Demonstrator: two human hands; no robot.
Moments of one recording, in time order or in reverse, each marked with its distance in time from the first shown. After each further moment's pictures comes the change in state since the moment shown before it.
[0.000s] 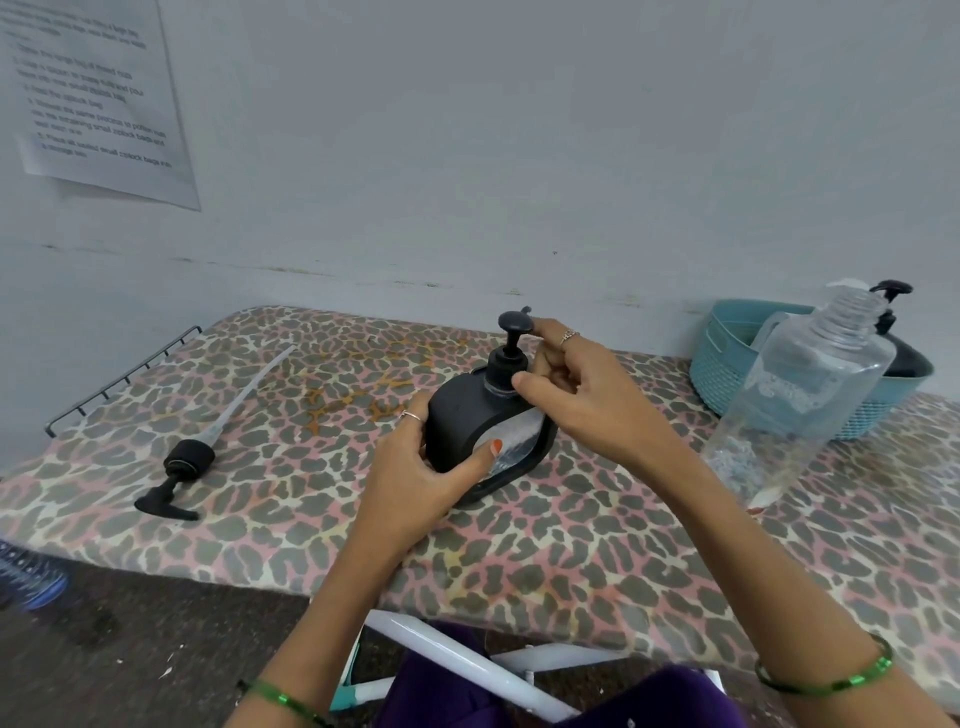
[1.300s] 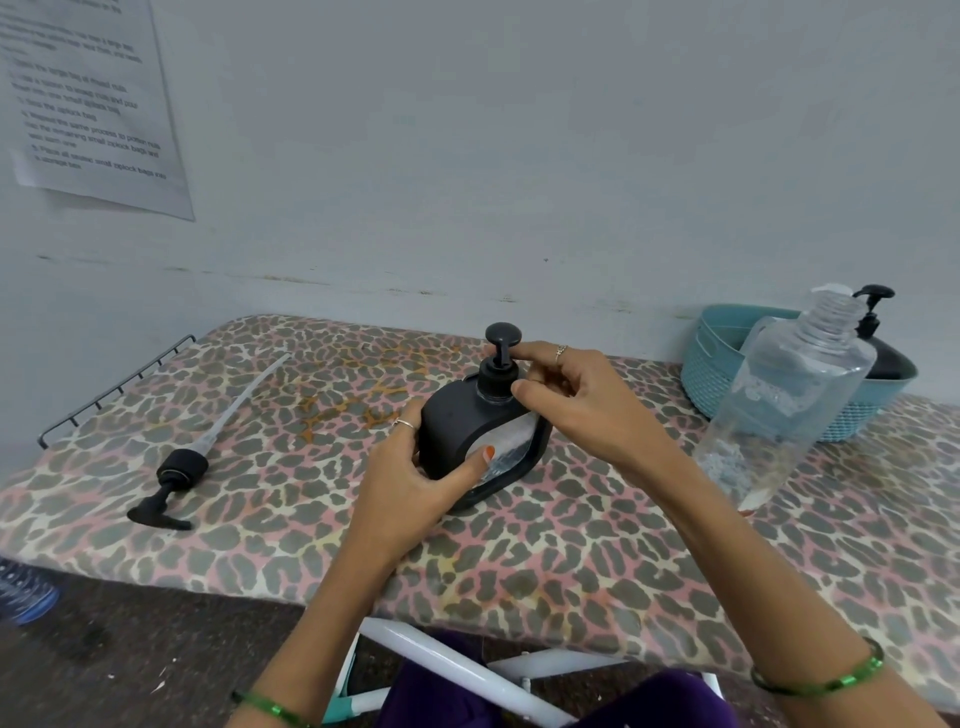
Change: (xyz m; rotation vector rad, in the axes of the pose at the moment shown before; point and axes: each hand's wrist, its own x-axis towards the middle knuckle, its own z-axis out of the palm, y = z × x) left_hand 0.000 0.000 0.000 0.010 -0.004 0.020; right_hand -0.002 0.004 -0.003 0.091 -0.014 0.031
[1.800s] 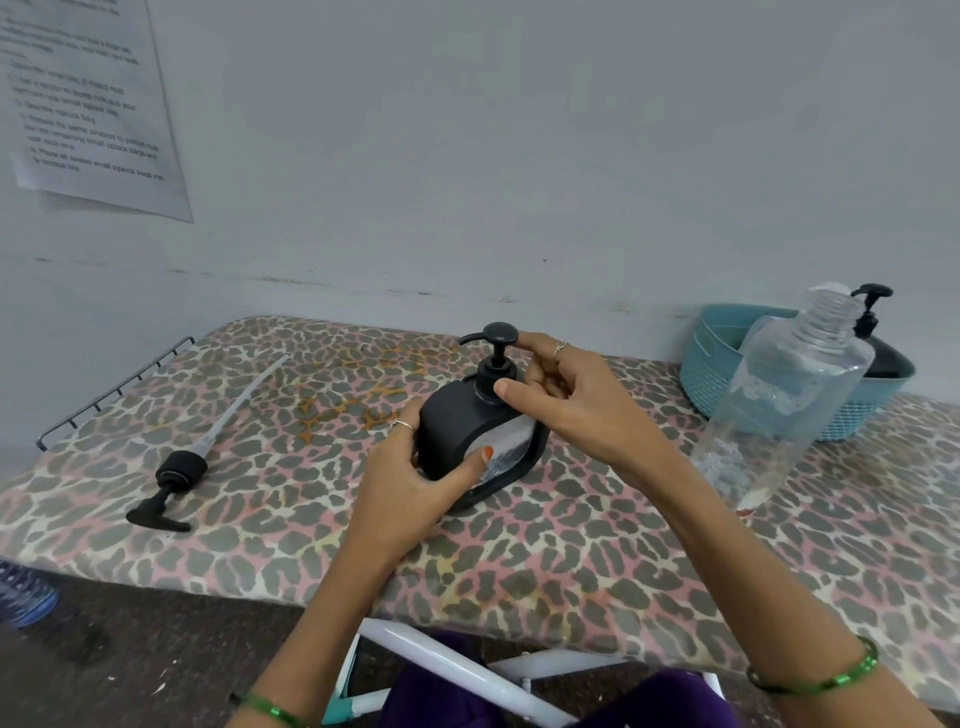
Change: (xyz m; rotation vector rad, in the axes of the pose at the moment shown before) left_hand 0.000 0.000 0.000 0.037 0.016 0.008; right_hand 0.002 0.000 0.001 -0.002 0.017 -0.017
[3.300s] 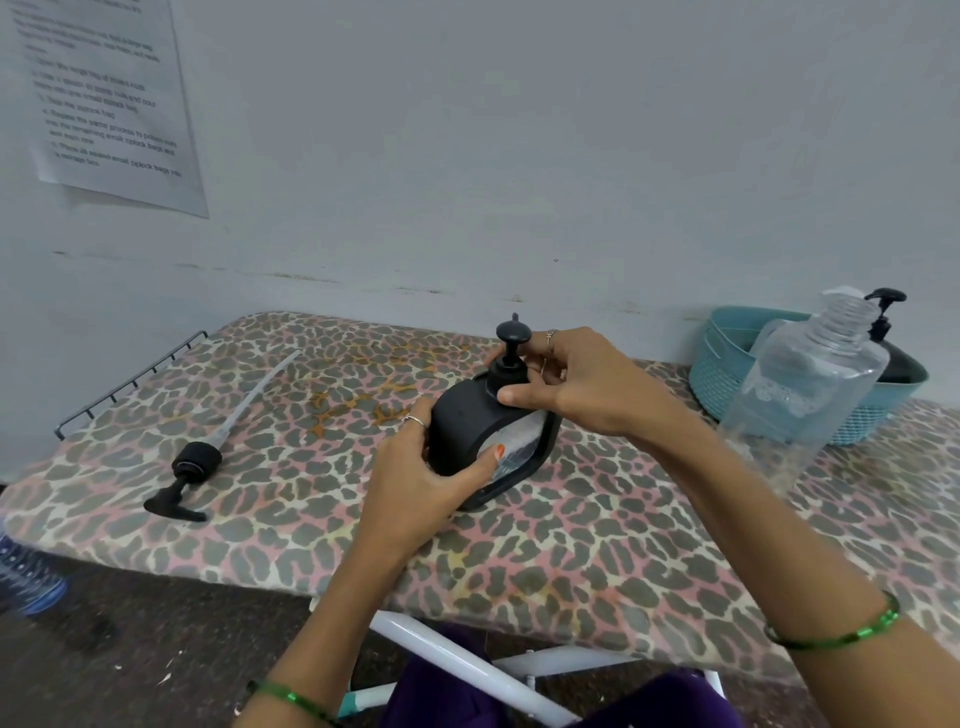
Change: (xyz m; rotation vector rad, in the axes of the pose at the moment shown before) left_hand -0.001 -0.002 -0.002 0.056 0.026 0.026; right_hand 0.021 -0.012 -0.009 -0.274 -0.207 0.074
